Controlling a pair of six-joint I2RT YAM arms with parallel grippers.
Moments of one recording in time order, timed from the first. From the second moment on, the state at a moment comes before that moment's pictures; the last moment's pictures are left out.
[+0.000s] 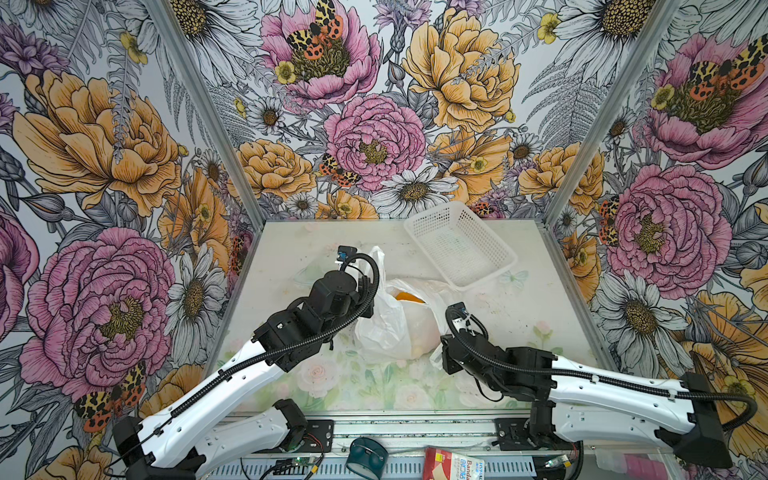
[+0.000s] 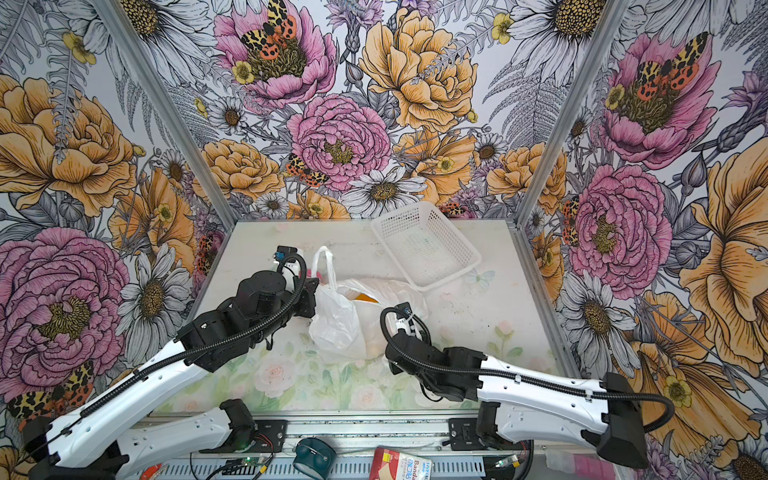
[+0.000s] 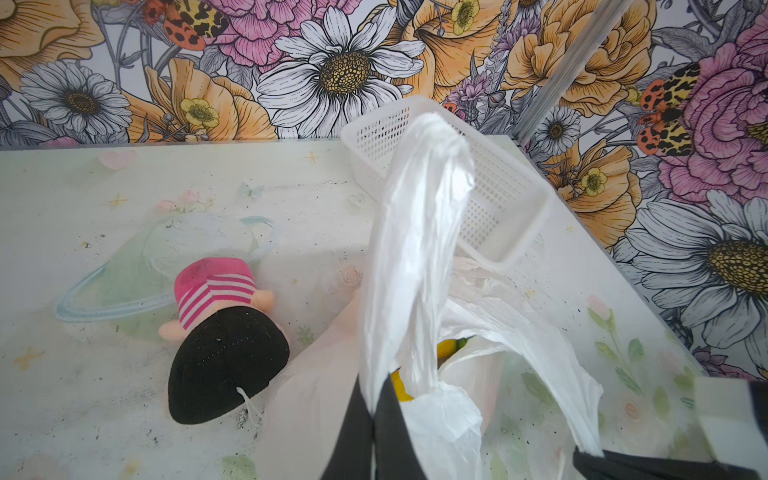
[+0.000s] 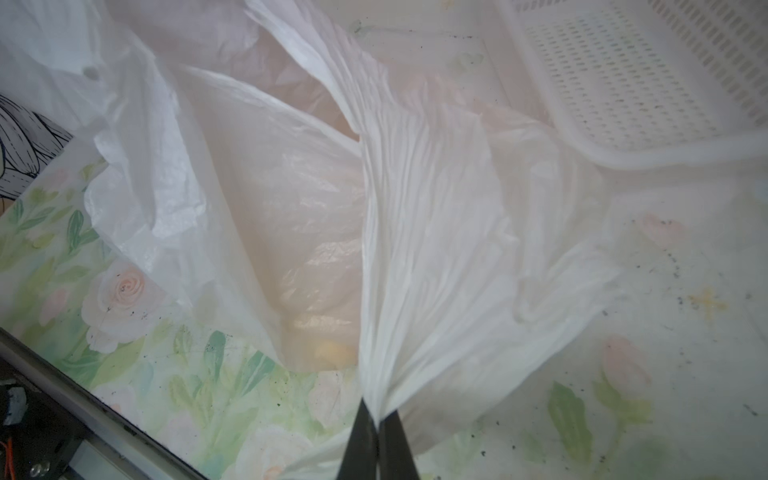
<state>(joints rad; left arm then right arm) -0.83 0.97 1.06 -0.58 -0.37 -0.43 1.15 0.93 0.74 -0.58 0.47 0.65</state>
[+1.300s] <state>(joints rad) -0.83 0.72 0.82 -0.62 -0.30 -0.62 0.48 0.87 0.69 -0.42 -0.14 0.52</state>
